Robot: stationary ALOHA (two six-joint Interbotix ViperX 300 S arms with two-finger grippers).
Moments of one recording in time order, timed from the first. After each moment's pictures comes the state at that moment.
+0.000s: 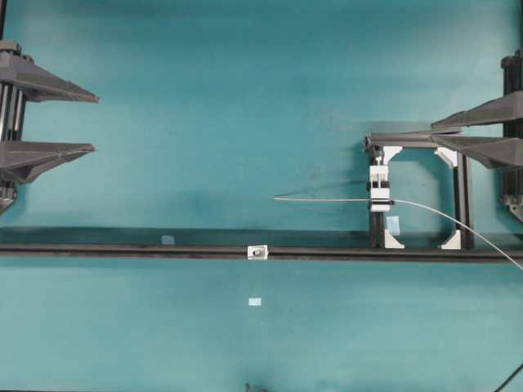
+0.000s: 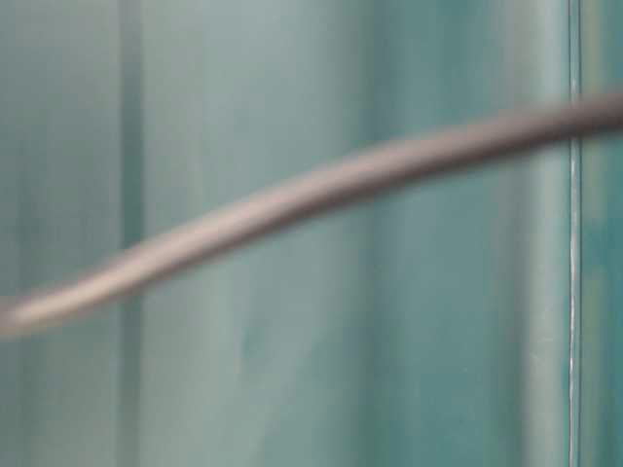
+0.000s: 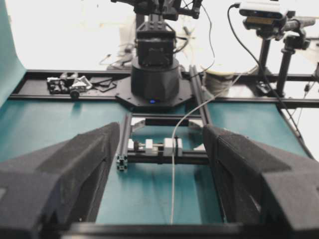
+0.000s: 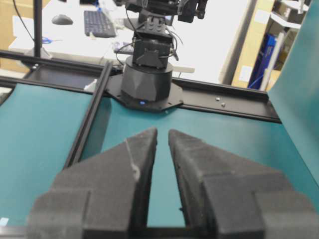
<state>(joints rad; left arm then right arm) 0.00 -0.96 1.17 0.00 -0.30 0.00 0.00 -0.96 1.17 0.00 -0.30 0.00</state>
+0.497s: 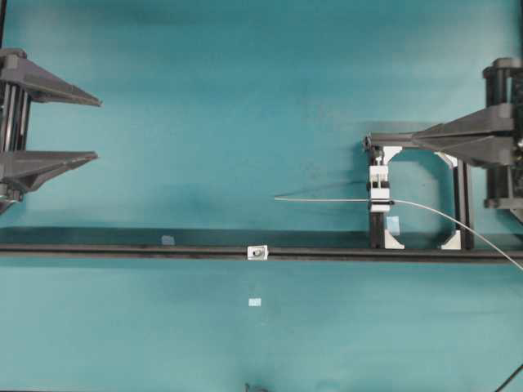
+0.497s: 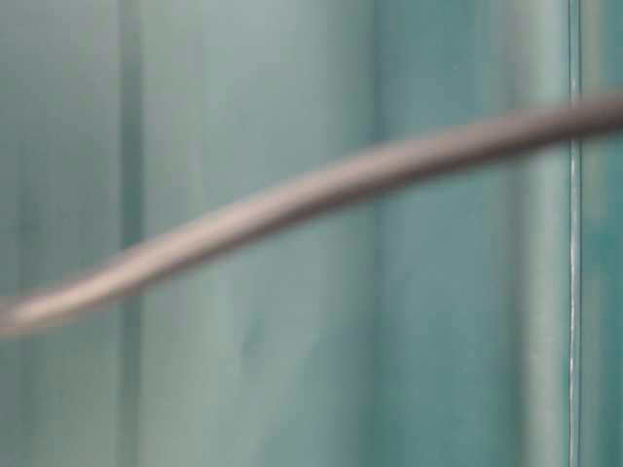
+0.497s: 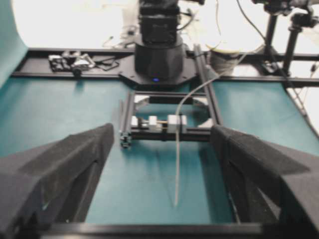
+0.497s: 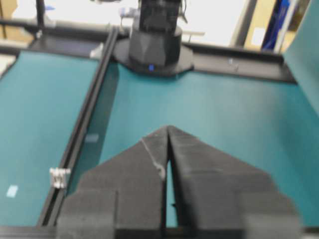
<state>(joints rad) 0.00 -0.96 1.22 -0.03 -0.30 0.05 0.00 -0.86 1.19 0.00 -0.29 0.04</state>
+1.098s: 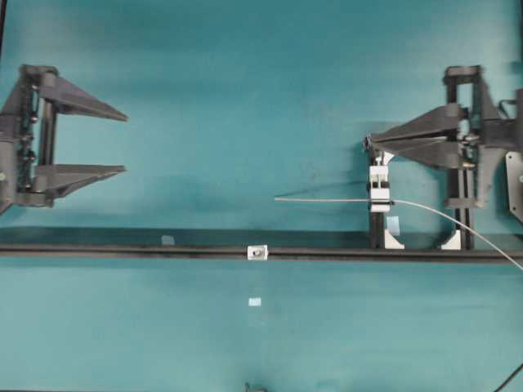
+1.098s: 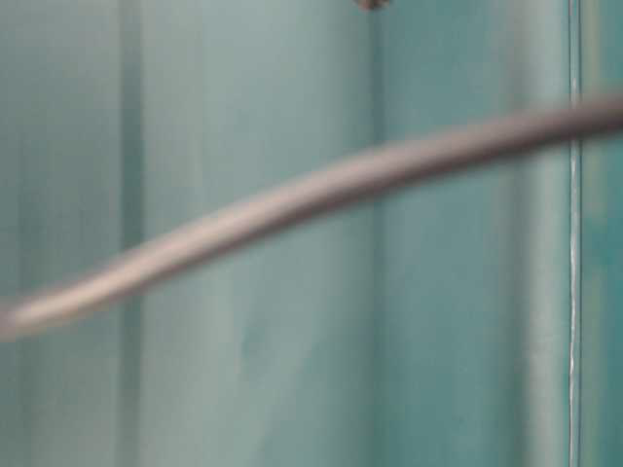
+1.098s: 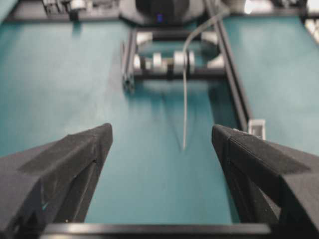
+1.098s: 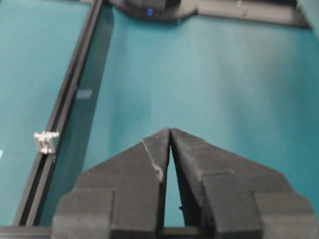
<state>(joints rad) 0.00 -0.77 1.25 -0.03 -0.34 0.07 -0.02 -0.62 1.11 0.00 -0.30 0.06</state>
